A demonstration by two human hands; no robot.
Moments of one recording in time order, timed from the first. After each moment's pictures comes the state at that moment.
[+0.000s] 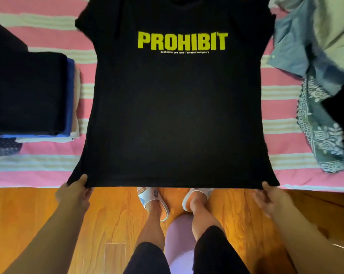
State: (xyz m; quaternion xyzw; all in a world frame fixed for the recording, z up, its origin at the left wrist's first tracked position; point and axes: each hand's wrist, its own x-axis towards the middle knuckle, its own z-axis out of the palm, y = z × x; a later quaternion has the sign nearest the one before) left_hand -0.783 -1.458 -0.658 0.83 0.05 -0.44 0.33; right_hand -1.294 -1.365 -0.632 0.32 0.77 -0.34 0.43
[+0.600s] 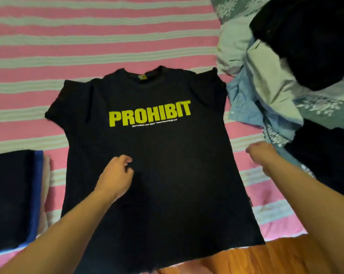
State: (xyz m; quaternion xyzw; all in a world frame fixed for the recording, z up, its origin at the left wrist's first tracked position) left_hand -0.965 -1.684 -0.611 0.65 -0.66 -0.38 -0.02; right_hand -1.364 -1.610 -0.578 -0.16 0.92 -0.14 0.34
